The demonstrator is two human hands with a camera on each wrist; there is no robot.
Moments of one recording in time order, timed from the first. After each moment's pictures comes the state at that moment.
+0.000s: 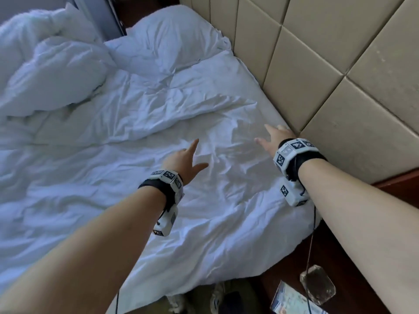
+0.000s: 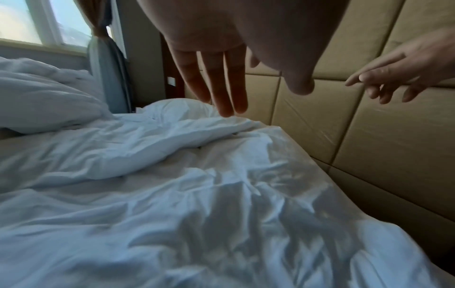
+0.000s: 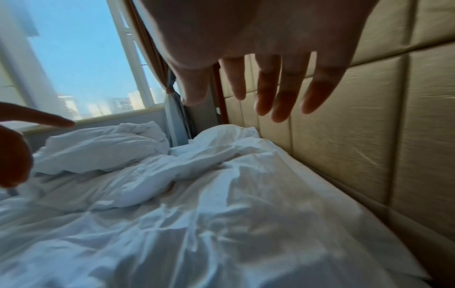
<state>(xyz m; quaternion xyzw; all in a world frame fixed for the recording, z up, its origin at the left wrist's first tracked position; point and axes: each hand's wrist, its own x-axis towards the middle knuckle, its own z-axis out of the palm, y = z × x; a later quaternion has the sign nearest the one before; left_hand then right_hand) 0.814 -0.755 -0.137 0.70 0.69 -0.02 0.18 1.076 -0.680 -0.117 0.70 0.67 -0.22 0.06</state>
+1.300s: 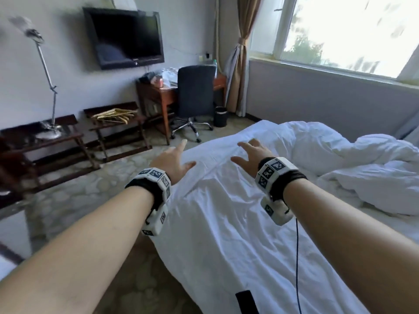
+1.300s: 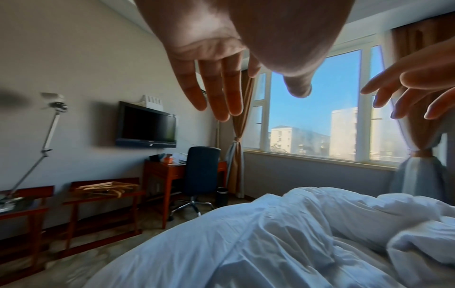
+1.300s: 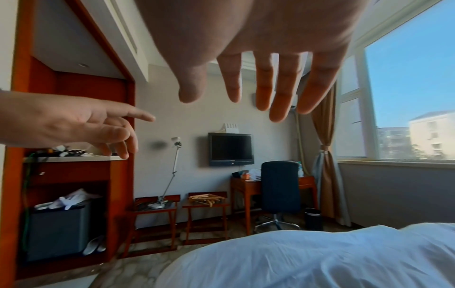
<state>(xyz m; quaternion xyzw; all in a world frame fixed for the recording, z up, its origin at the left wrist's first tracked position) 0.220 -1.381 0.058 0.17 0.97 0.17 -0.06 0.291 -1.143 0.101 0.03 0.99 -0.12 -0.02</state>
